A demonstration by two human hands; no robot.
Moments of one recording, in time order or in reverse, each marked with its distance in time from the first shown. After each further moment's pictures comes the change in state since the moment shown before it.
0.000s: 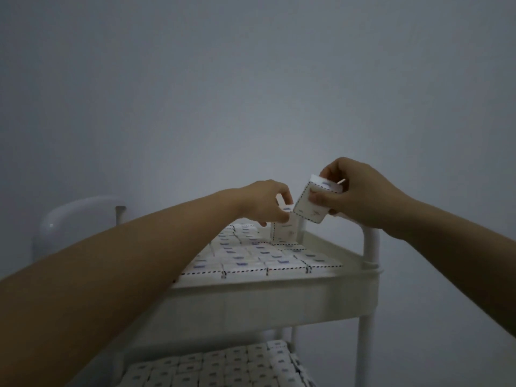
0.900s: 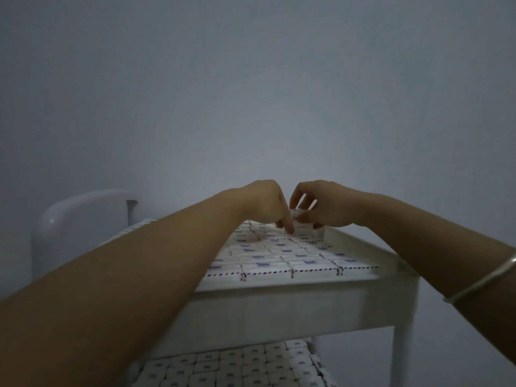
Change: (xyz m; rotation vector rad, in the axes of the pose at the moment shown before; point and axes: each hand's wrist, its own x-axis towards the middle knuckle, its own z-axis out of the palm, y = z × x) left_hand -0.021 -0.011 -0.001 0.096 -0.053 -0.160; right_hand 0.054 0.010 0.071 -0.179 -0.456 0.016
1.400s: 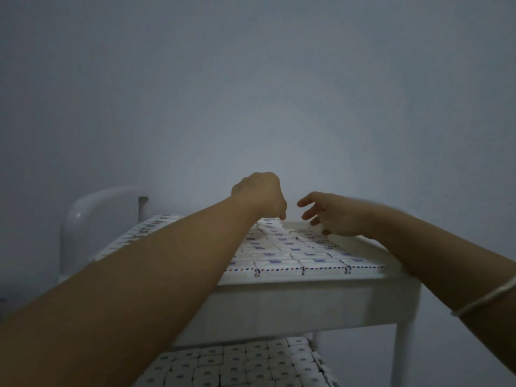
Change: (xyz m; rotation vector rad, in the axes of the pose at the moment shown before) left_hand 0.005 -0.007 0.001 0.079 0.285 -0.195; right_hand -0.002 0.007 0.012 0.077 -0.063 0.124
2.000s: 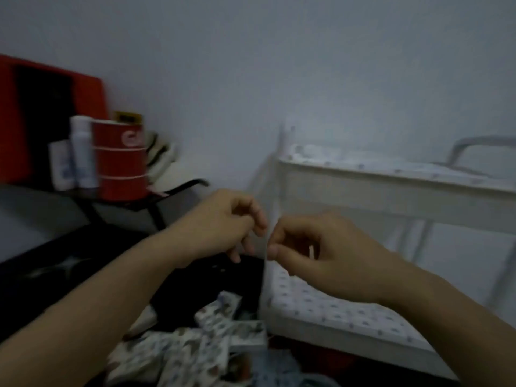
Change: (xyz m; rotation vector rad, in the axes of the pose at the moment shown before) left_hand -0.328 -0.147 -0.054 -0.576 0.006 -0.226; right_hand -0.215 -0.159 0.155 0.191 -0.142 -0.872
